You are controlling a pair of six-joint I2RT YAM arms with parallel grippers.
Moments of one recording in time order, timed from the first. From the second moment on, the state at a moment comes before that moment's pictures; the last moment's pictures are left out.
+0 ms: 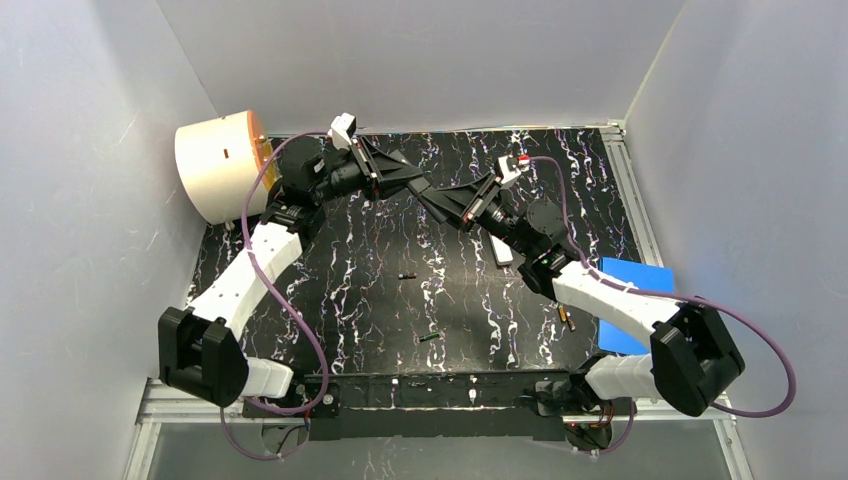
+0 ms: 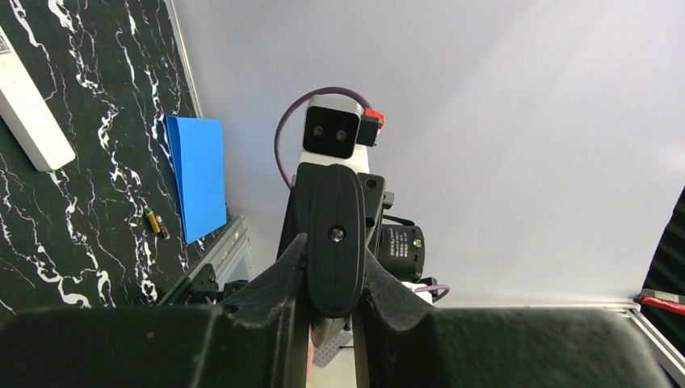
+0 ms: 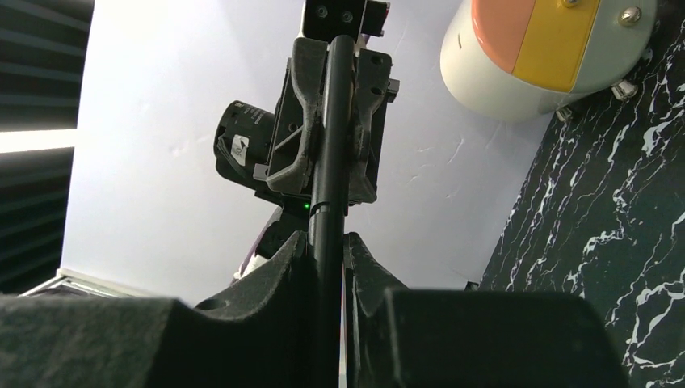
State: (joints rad) left arm -0.34 1.33 1.13 0.14 0.73 -1.36; right arm 0.69 1.28 0.75 0.79 -0.31 1.46
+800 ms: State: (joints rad) left arm -0.26 1.44 1.07 0.22 0.69 -1.23; right arm 0.66 1.41 0.94 0.34 -0.33 1.46
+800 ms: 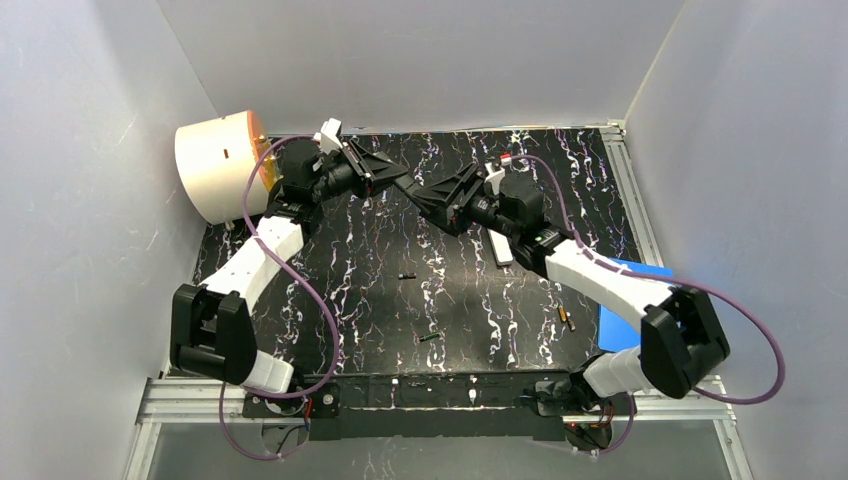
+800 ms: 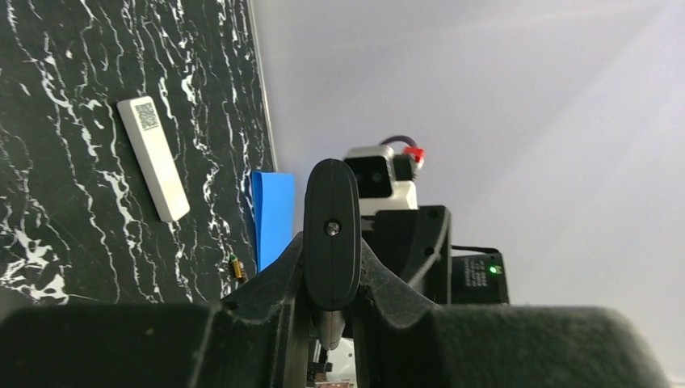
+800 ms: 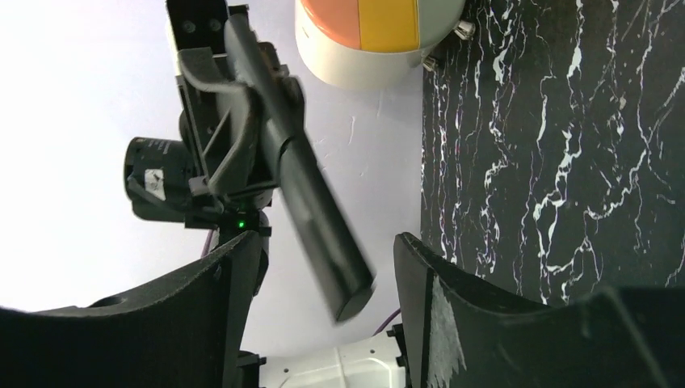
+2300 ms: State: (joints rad) left arm -0.25 1.48 1.09 0.10 0.70 -0.87; right arm 0.64 1.23 0.88 0.16 -0.27 1.36
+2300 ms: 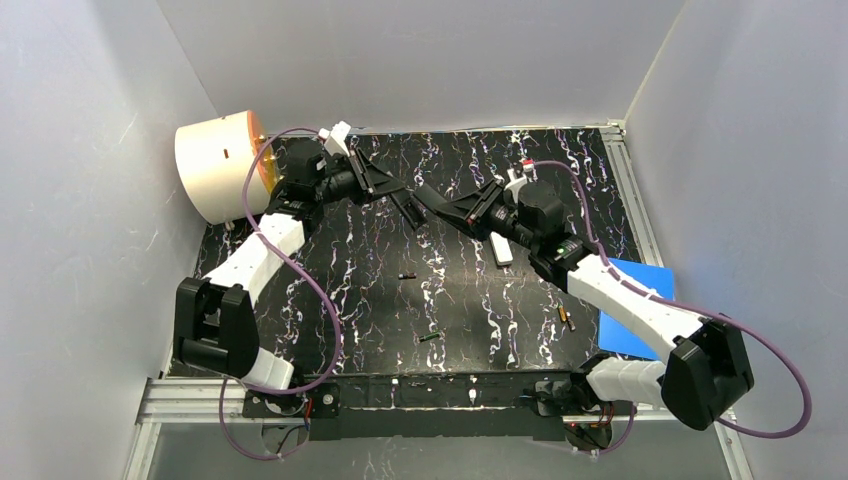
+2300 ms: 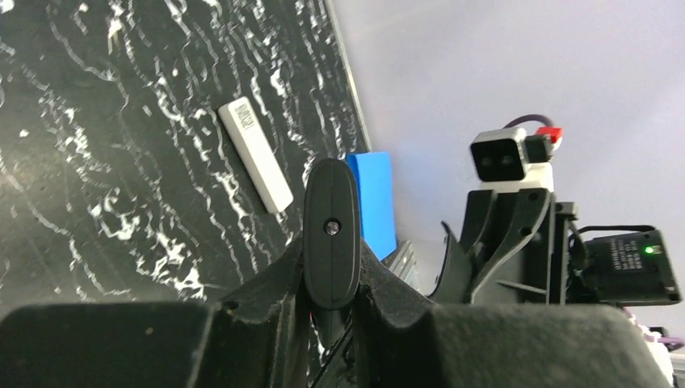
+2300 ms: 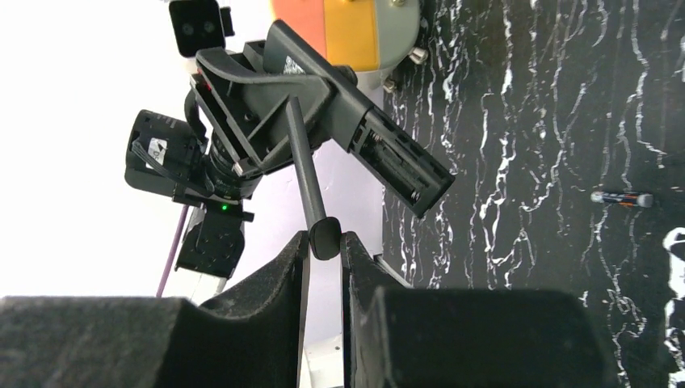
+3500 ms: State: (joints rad) left arm -0.25 1.05 0.83 -0.11 0.92 -0.49; right arm 0.52 1.25 0.66 -0.32 -0.14 1.01
